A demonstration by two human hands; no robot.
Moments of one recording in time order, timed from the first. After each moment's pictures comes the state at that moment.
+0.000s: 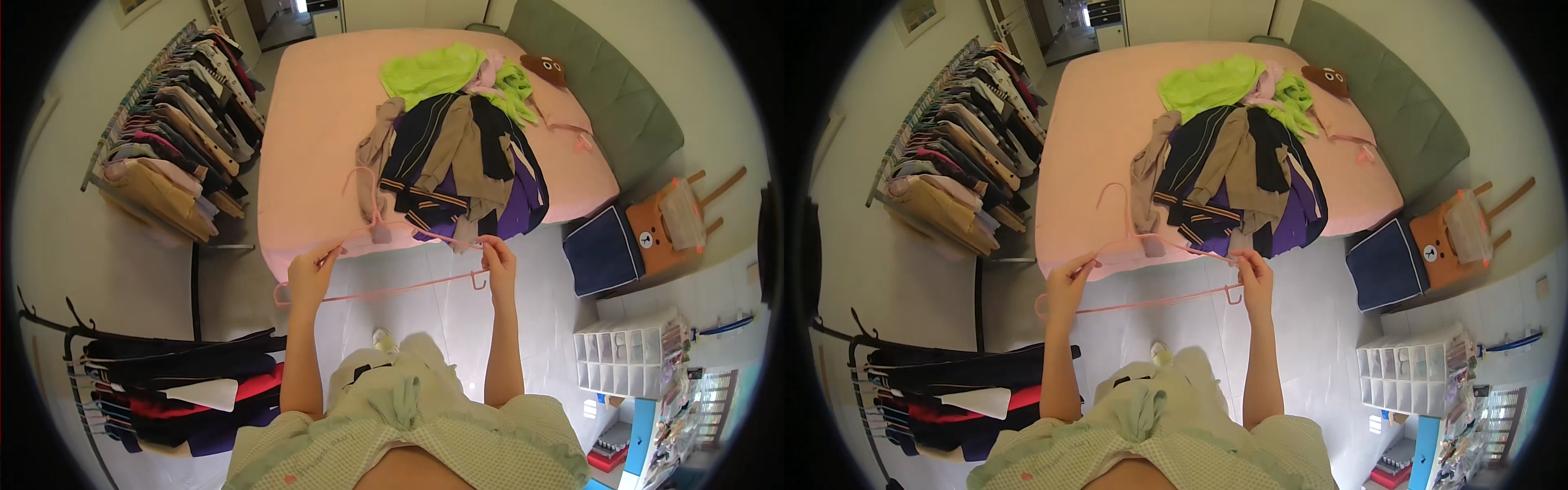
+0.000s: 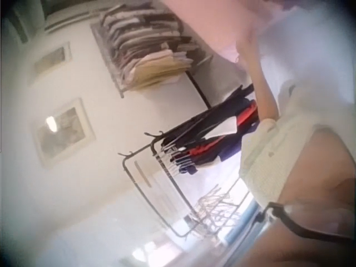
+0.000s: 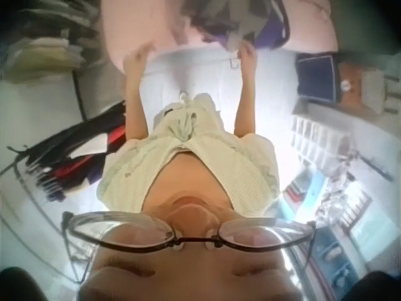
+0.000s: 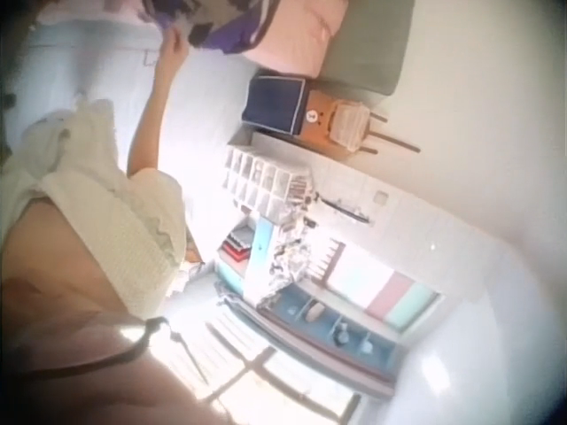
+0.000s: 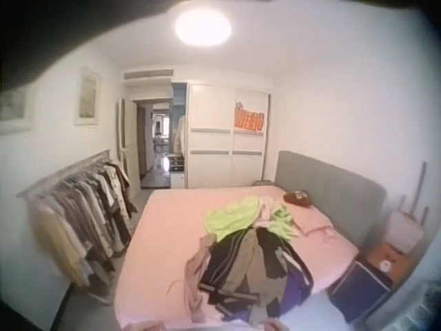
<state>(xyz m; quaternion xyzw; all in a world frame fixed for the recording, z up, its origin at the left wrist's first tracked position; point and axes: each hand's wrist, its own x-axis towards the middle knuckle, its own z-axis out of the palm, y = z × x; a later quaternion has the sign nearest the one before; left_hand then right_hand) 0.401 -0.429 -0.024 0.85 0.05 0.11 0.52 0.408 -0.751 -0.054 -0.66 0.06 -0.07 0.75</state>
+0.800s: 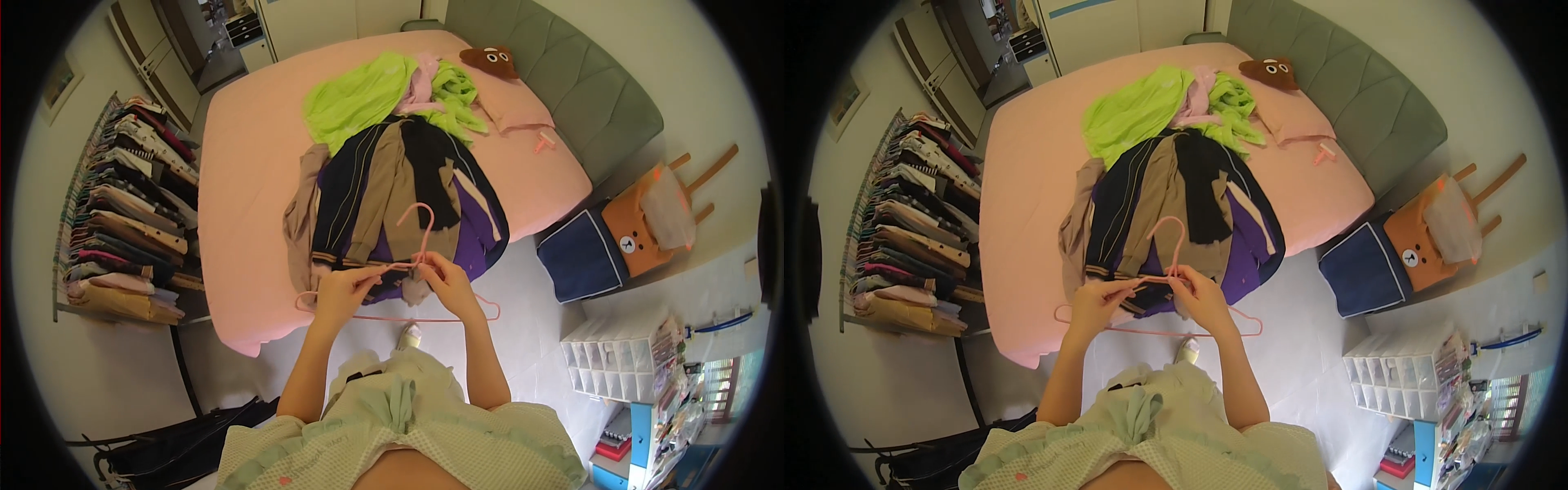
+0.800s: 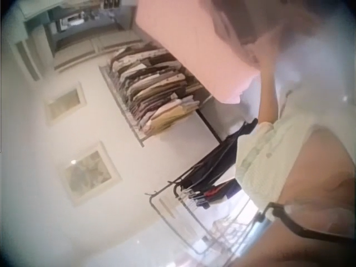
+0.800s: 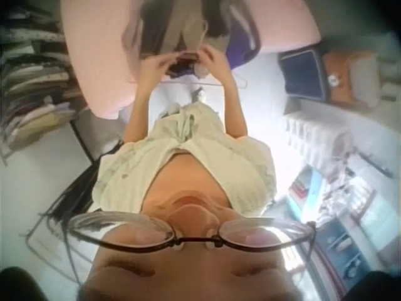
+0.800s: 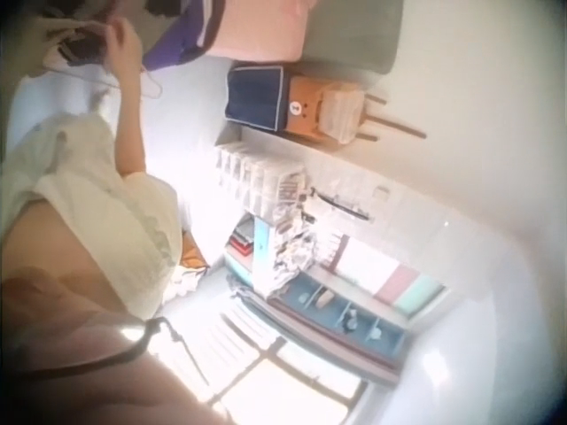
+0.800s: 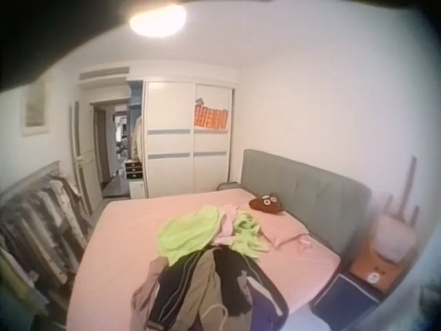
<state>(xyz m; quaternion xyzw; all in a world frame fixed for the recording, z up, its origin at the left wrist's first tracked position) 0.645 -0.656 -0.013 0.86 -0.15 -0.04 0.48 0.616 -0.866 -0.031 -0.80 0.03 -0.01 0.60</state>
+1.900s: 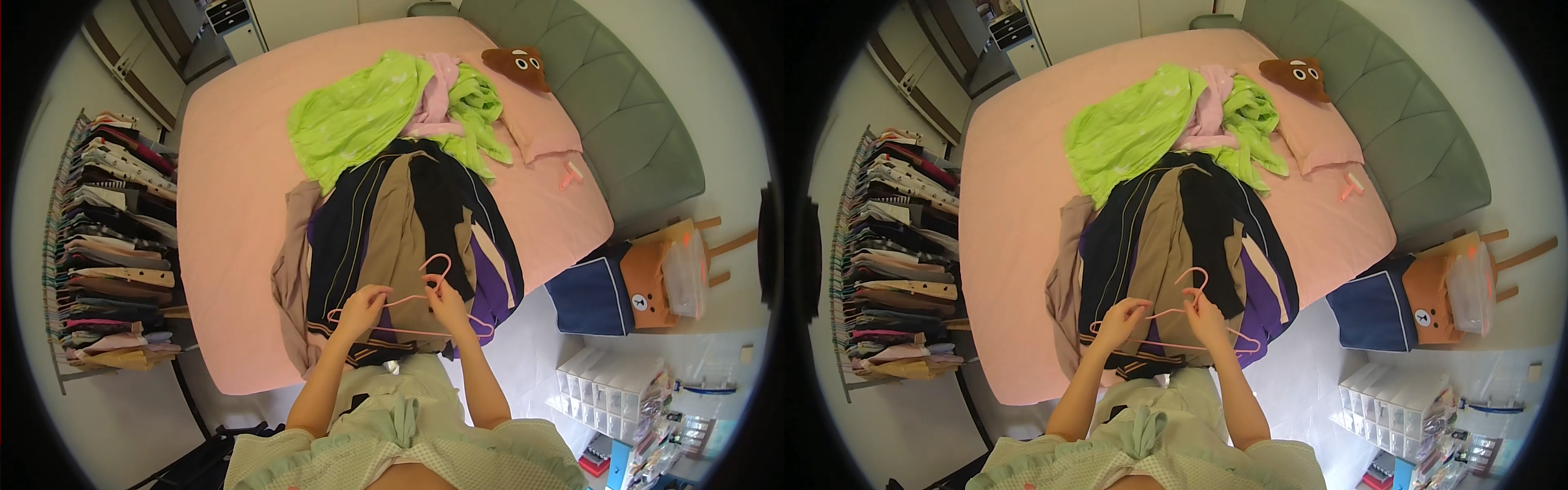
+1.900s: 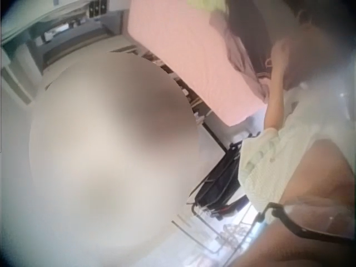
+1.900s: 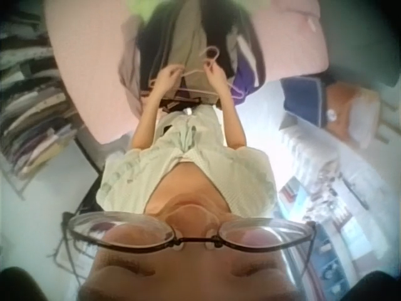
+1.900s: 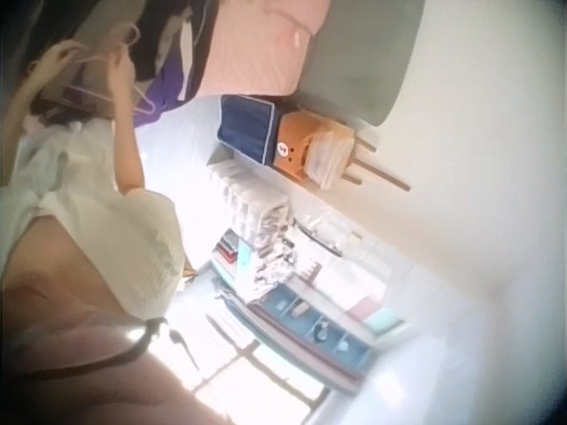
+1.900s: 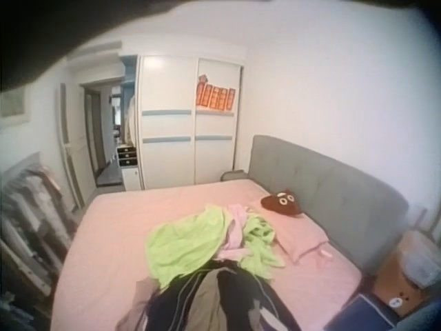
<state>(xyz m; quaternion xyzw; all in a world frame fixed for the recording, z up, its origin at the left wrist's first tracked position) 0.915 -0.704 -0.157 0.82 -0.11 -0.15 0.54 0.882 -0.915 -0.154 -0.86 0.15 0.07 0.48</state>
